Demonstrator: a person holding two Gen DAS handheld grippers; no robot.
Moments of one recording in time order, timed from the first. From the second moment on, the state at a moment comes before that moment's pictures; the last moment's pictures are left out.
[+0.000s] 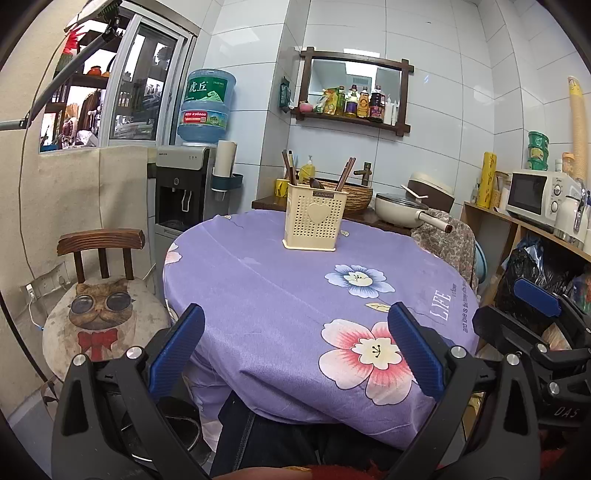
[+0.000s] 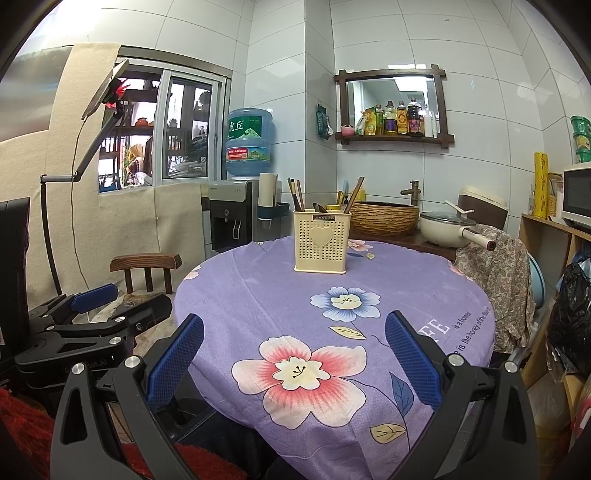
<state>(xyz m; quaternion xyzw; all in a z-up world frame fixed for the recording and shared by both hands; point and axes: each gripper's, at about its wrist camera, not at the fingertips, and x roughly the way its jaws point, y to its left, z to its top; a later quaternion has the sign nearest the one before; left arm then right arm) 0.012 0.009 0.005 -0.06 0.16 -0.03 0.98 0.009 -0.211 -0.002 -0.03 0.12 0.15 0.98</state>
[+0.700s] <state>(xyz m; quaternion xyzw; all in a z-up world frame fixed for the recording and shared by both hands) 0.012 0.010 0.003 -0.06 0.16 -0.03 0.98 0.010 -0.213 -0.002 -0.02 0.13 0.15 0.98</state>
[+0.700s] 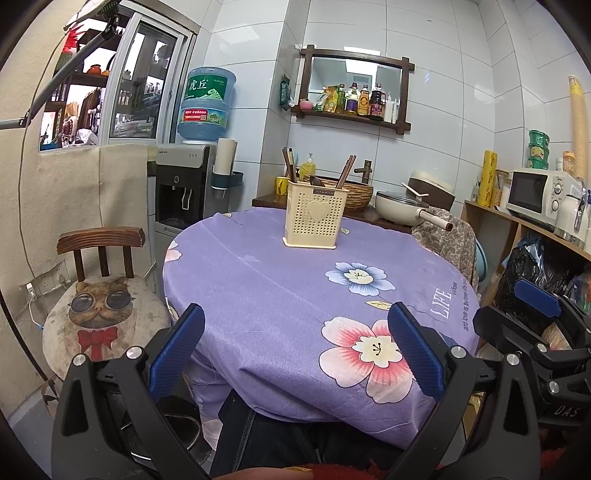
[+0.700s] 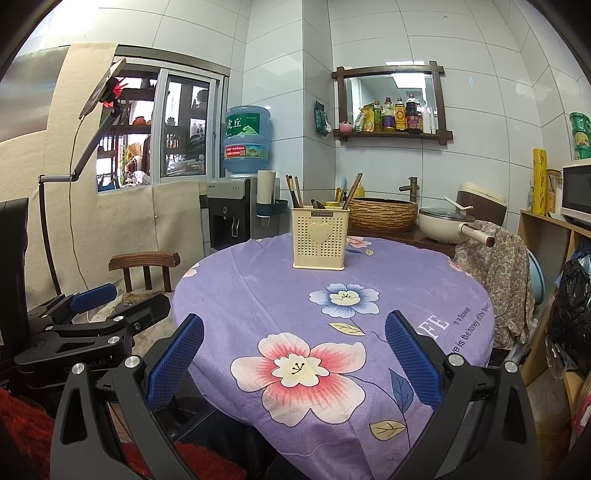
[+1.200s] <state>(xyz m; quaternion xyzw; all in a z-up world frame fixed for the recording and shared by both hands) 0.013 0.012 0.000 -0.06 0.16 -0.03 0.98 0.011 -0.213 -0.002 -0.02 0.13 0.15 0.98</state>
